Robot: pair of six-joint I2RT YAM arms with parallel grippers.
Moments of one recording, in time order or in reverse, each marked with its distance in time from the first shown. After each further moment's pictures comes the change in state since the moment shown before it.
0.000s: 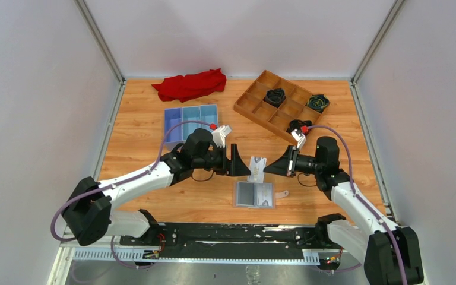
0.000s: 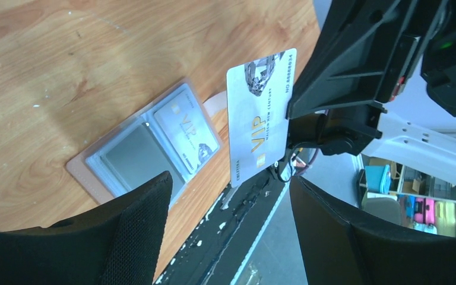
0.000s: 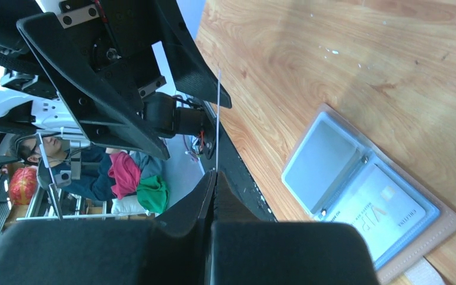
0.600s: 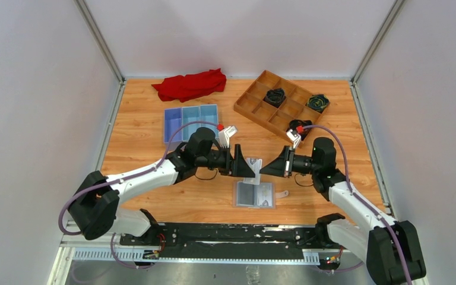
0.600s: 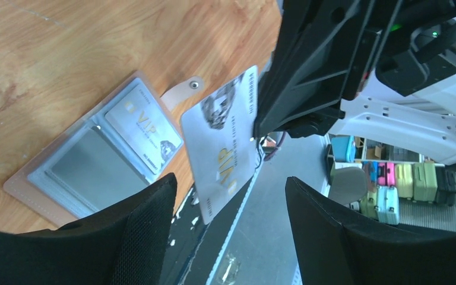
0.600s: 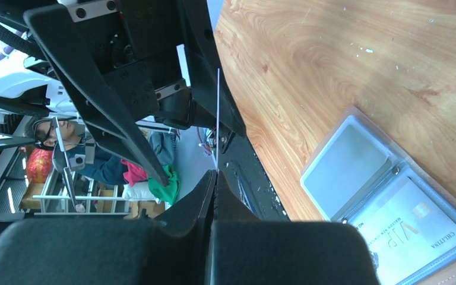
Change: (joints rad) left arm 0.000 0.059 0.005 0.112 0.154 -0.043; right arm 0.058 0.027 -0.020 0.163 -0.022 0.100
